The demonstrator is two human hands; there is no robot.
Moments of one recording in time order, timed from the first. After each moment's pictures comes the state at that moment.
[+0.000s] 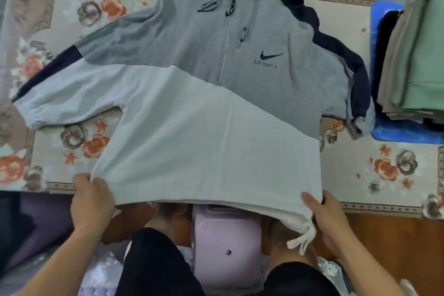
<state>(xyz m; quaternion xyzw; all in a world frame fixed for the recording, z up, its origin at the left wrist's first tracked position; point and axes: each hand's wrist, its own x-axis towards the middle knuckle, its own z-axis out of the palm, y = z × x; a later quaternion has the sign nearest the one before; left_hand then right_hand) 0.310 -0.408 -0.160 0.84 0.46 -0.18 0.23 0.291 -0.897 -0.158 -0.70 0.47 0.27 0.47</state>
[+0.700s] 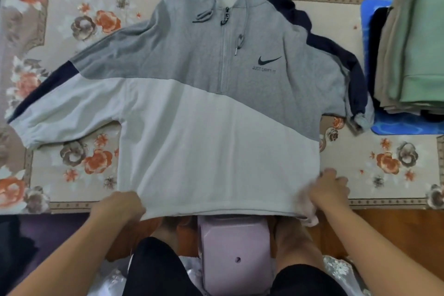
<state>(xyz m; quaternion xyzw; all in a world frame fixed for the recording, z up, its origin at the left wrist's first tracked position) 0.364 -0.420 -0.170 0.81 0.10 -0.58 -0.05 0.353 -0.877 -0.168 -0.84 0.42 0.32 0.11</state>
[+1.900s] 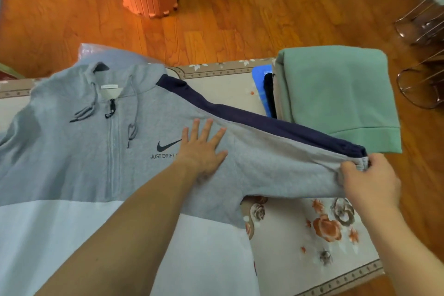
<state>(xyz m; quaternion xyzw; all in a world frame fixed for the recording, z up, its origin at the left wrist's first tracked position) 0.660 -0.842 -0.251 0.92 -0.26 -0.28 0.02 0.495 -1.077 -0.068 -0.83 0.49 -0.06 0.24</state>
